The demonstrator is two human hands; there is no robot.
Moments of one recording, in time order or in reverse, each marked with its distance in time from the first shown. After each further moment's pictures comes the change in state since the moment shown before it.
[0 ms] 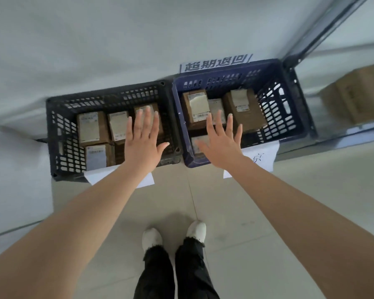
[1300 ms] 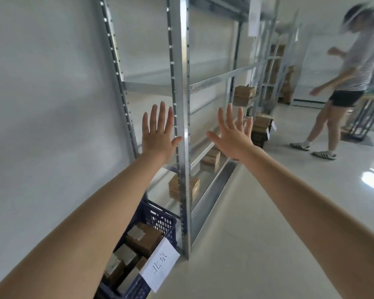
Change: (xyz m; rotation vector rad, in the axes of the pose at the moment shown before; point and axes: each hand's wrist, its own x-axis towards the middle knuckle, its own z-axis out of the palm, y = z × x) left_hand -0.105 0.323 -0.570 -0.009 0.743 0.708; right_hand -0.500 0.227 -0.349 0.159 0.751 0.690
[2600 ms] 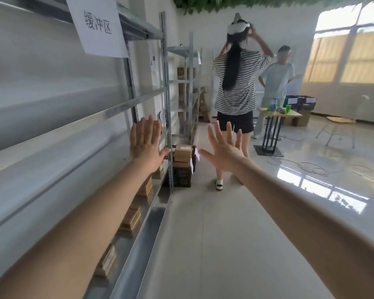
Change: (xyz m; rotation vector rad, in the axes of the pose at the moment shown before) left_hand 0.642 0.525 0.224 -0.128 -0.008 0.283; right_hand 0.462 0.644 0.002 -0.131 0.028 0.324
